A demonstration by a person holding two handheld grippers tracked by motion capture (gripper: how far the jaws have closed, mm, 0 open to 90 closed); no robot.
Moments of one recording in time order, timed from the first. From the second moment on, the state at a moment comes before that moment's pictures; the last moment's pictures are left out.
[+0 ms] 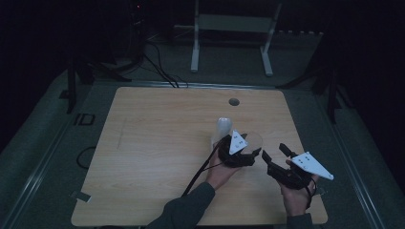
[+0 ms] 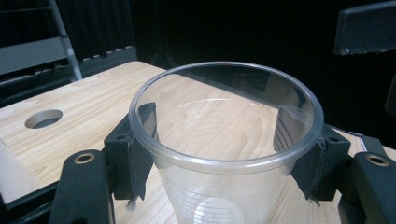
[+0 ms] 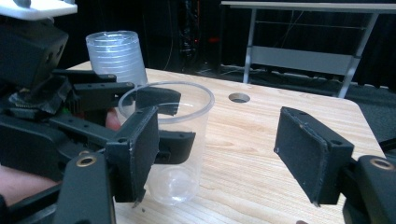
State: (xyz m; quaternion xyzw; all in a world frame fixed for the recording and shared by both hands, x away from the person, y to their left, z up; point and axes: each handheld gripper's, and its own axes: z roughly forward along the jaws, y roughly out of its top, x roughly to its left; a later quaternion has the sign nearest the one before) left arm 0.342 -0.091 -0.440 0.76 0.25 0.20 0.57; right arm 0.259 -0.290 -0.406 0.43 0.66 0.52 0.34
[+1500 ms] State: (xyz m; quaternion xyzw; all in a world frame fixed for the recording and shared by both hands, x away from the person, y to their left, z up) left arm 0.342 -0.094 -0.468 0.77 0.25 0.18 0.56; right arm 0.259 -0.293 -0.406 0.43 0.65 0.52 0.34
